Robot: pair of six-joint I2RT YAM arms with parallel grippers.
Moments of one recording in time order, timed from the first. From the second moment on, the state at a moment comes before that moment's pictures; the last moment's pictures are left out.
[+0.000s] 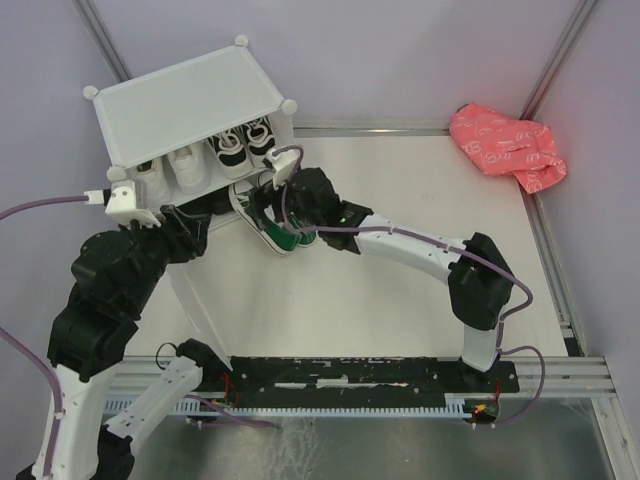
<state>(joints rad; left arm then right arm) -0.39 0.63 1.31 -0.86 -0.23 -0.33 0.98 1.87 1.54 0.14 0.08 0.16</state>
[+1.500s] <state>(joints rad) -0.32 1.24 0.89 -0.18 -0.54 -0.17 0.56 1.97 1.32 0.13 -0.24 0.42</state>
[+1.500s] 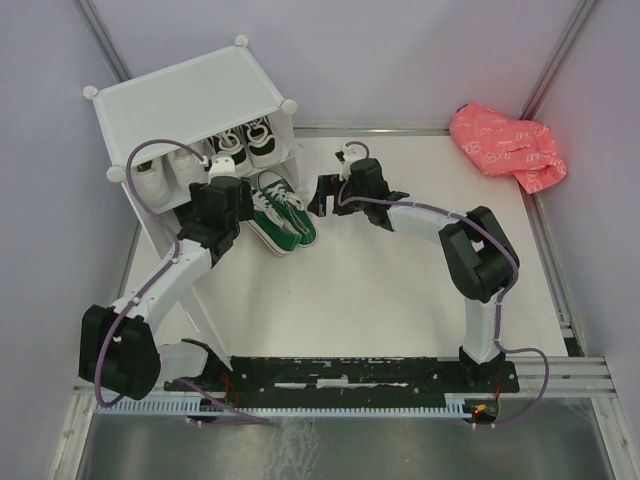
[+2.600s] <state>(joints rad) -0.29 0.96 1.11 -0.38 -0.15 -0.17 0.74 2.01 1.44 -0.07 -0.23 0.22</state>
